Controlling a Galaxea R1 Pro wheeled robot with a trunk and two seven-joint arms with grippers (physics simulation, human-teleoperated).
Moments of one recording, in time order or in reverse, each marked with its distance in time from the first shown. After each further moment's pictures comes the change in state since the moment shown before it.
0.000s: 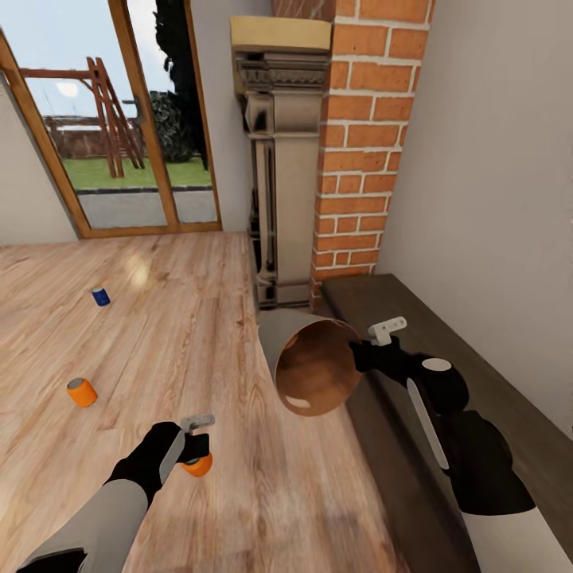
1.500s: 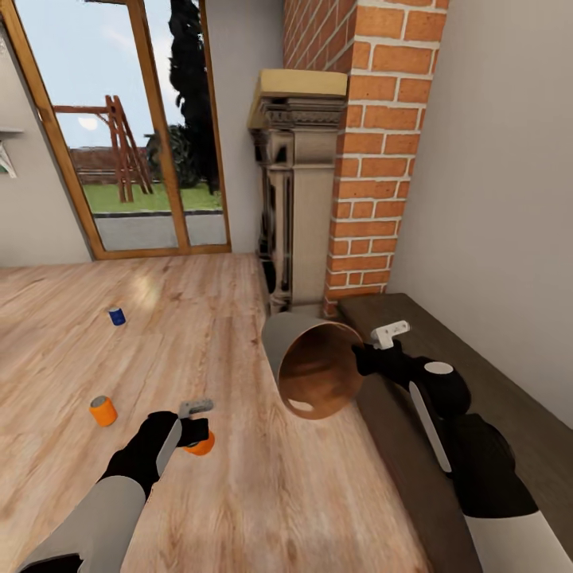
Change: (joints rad) left arm 0.006 0.003 -0.002 -0.111 0.000 0.007 -0.040; right arm 0.013 -0.008 -0.009 0.013 -0.006 -0.008 -0.001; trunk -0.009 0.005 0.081
